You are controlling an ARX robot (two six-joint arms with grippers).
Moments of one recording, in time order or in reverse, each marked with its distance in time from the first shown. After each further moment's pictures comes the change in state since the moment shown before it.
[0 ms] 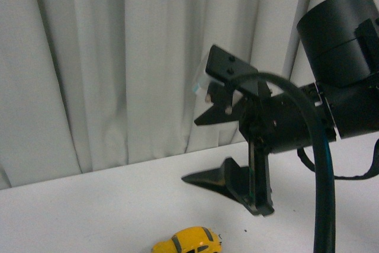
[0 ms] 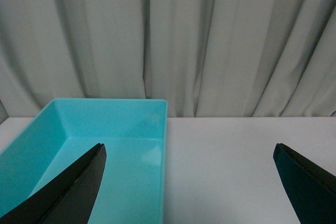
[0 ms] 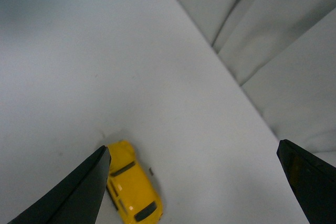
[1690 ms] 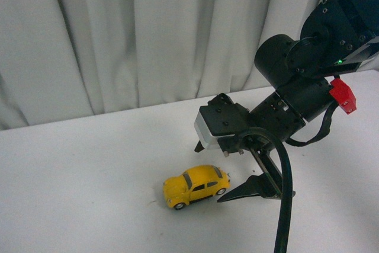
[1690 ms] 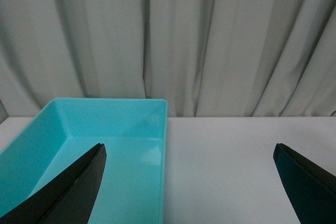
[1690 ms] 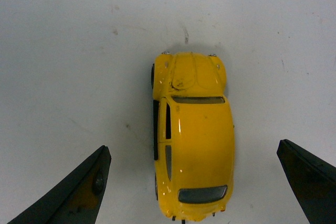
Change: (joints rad) left arm 0.000 0.000 0.000 0.000 0.000 0.000; right arm -0.024 0.528 0.408 -0.593 -0.035 -0.741
